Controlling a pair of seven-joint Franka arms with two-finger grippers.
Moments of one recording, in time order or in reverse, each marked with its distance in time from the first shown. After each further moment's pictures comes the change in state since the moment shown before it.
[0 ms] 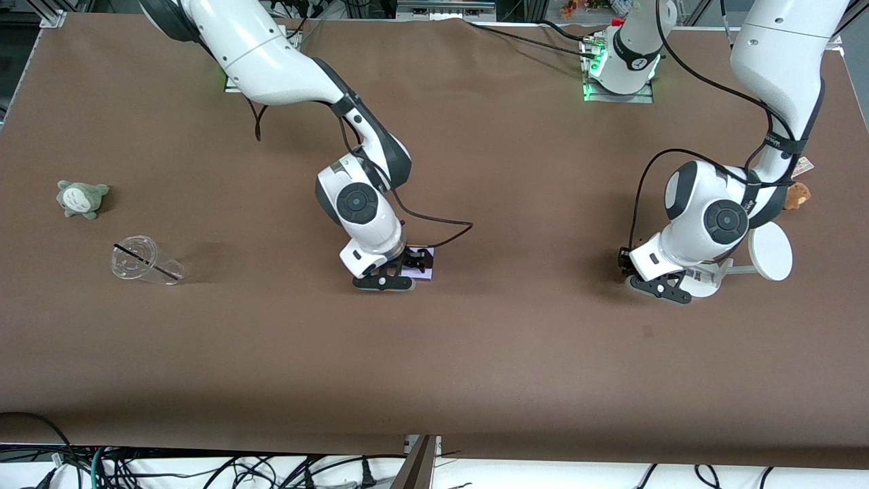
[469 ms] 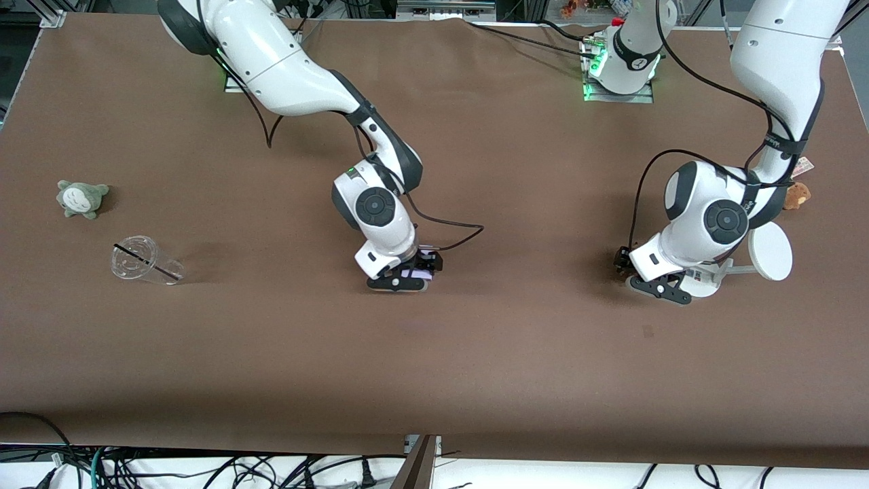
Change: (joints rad) left arm 0.000 -0.019 -0.003 0.029 0.000 -0.037 0.001; right arm 0.060 0.090 -0.029 0.088 -0.003 0.010 0.018
